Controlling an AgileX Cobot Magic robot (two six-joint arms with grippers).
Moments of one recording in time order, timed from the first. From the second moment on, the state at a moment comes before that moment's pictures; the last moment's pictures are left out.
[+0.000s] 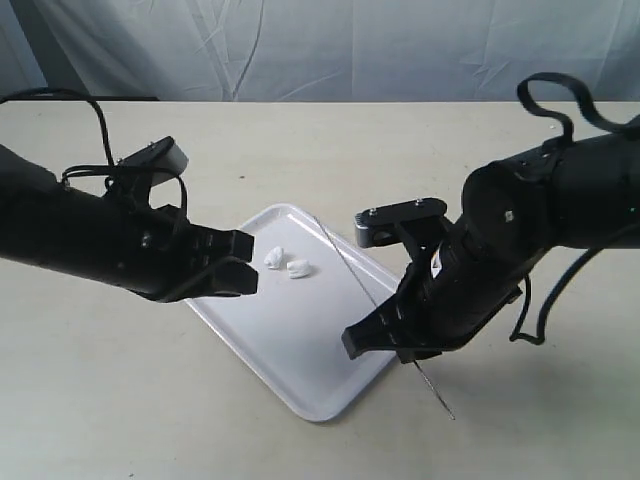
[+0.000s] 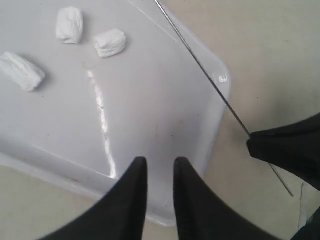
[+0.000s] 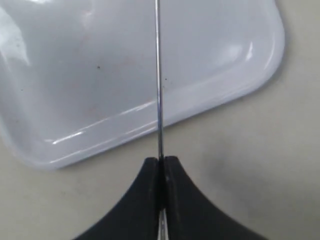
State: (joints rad) left arm -0.42 1.52 -0.70 -1.20 0.56 0.72; right arm 0.69 1.66 -0.84 0.19 0.62 0.10
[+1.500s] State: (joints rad) left arm -0.41 0.71 -0.31 0.12 0.37 -0.36; right arm 0.69 1.15 -0.83 0.16 0.40 -0.01
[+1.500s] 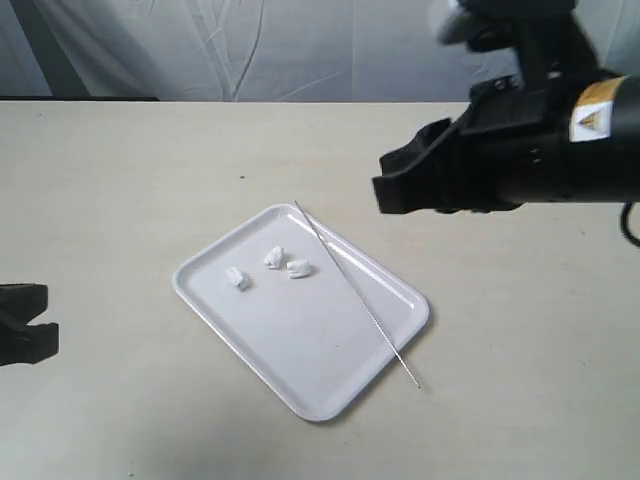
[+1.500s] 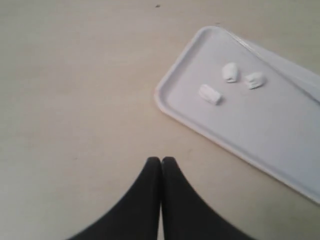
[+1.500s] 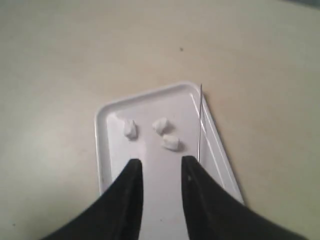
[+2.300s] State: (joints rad) left arm -0.41 0.24 -0.31 0.34 0.50 -0.67; right arm 0.69 0.36 -0.41 -0.42 0.42 0.43
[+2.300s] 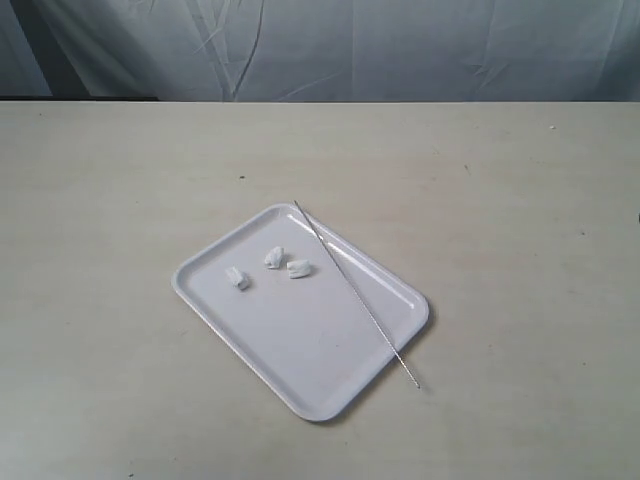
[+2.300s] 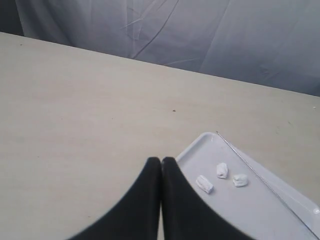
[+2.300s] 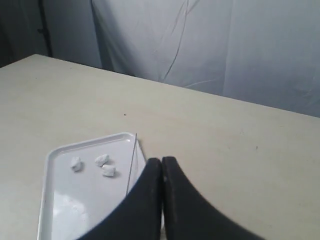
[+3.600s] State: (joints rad) left arm -0.02 0.00 -0.28 0.40 0.49 -0.66; right arm 0.17 0.23 -0.36 0.11 0.54 -0.11
